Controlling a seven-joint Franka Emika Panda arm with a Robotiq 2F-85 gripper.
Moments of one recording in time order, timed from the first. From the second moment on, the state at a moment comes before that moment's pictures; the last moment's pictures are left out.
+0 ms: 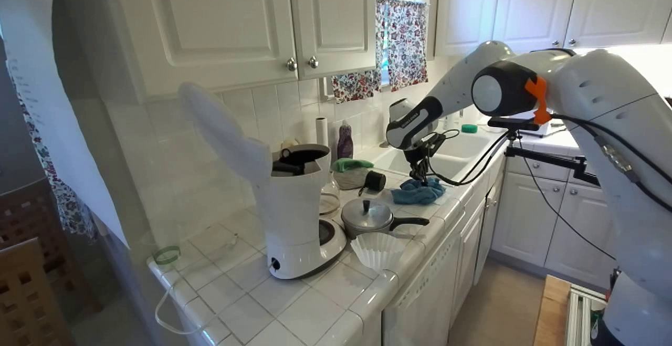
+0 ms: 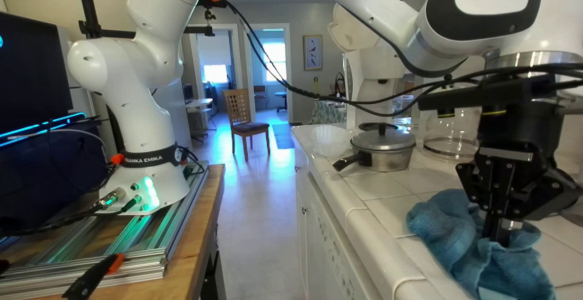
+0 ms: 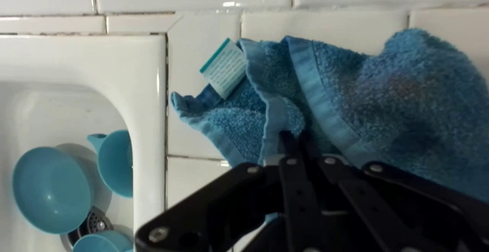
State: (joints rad) arm -0.40 0.70 -0.18 -1.48 -0.25 2.08 -0.41
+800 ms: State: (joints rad) arm -0.36 0.76 -0.09 -1.40 -0.20 2.18 -0.40
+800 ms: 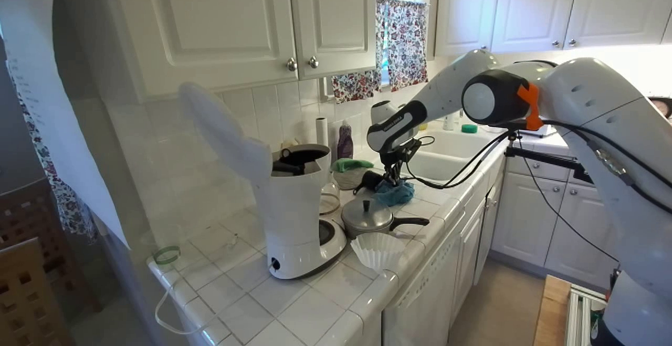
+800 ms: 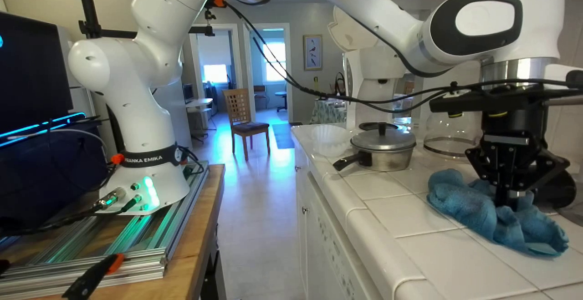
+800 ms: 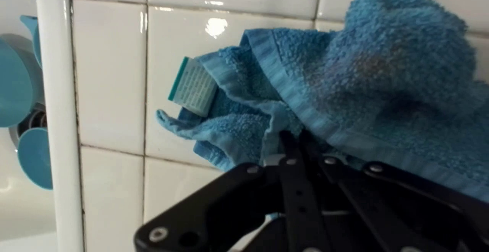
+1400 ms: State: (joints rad) arm -0.31 0.67 -0.10 -1.49 -0.20 2.01 -0.40
